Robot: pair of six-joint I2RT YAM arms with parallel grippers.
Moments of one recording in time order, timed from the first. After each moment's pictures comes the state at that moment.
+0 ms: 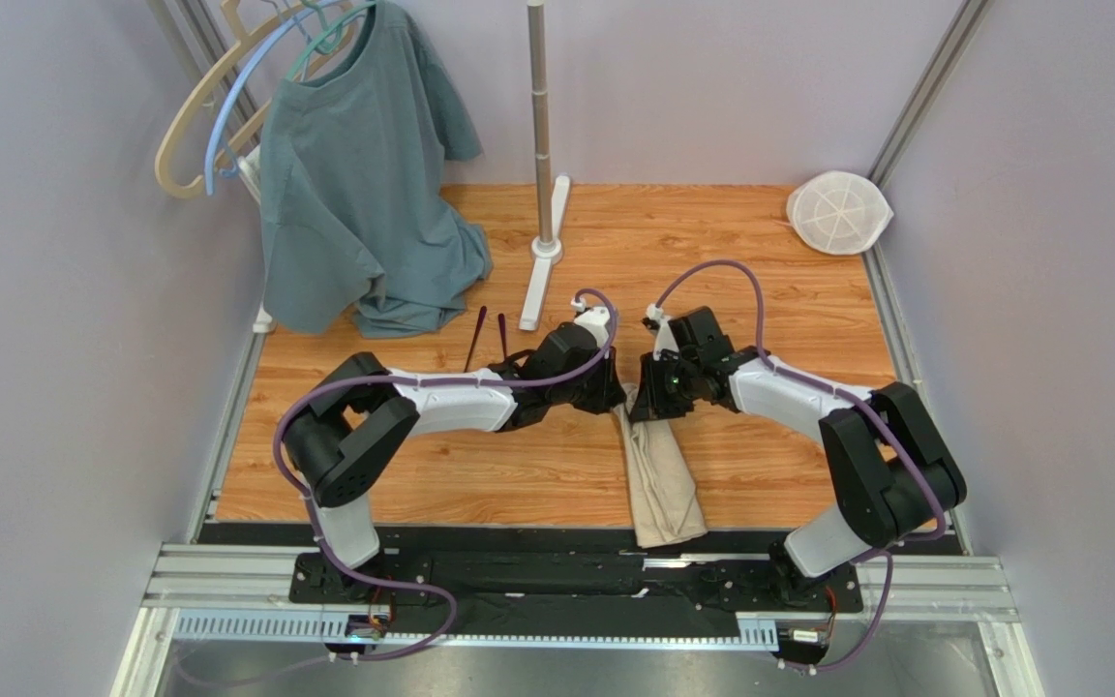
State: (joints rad) left arm -0.89 1.79 0.97 0.22 0.06 -0.57; right arm 0.46 1.54 0.78 -0.25 -0.37 0.35
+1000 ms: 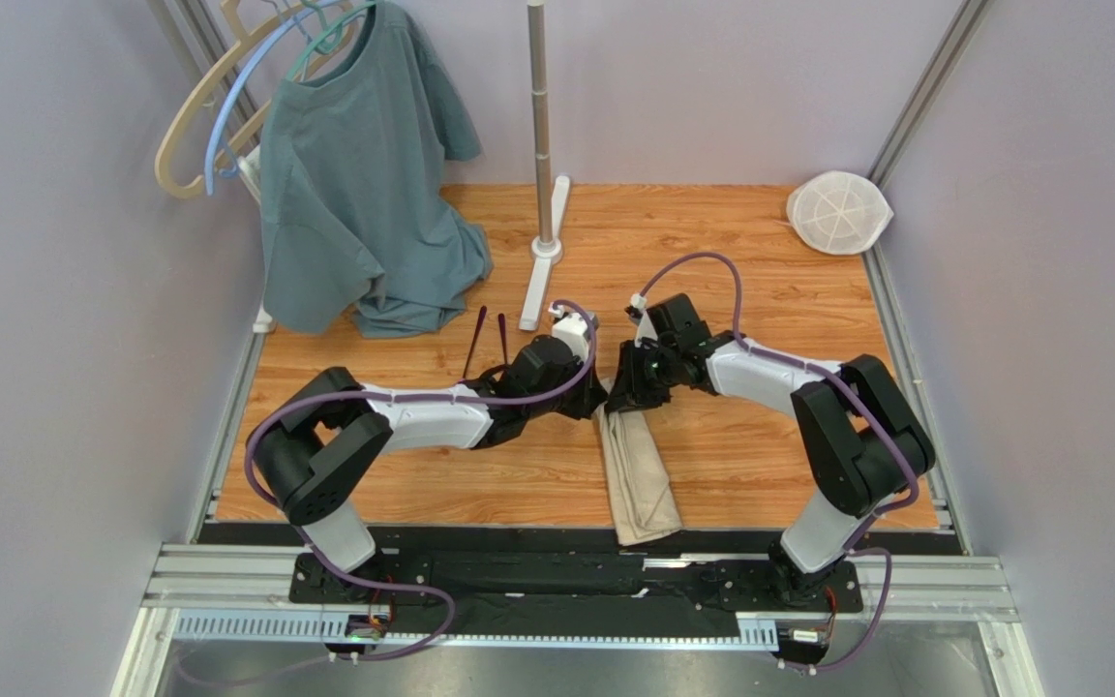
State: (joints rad) left arm -0.89 1.67 0.81 0.34 -0.01 -0.51; right arm 0.50 1.67 0.90 -0.23 -0.41 0.50
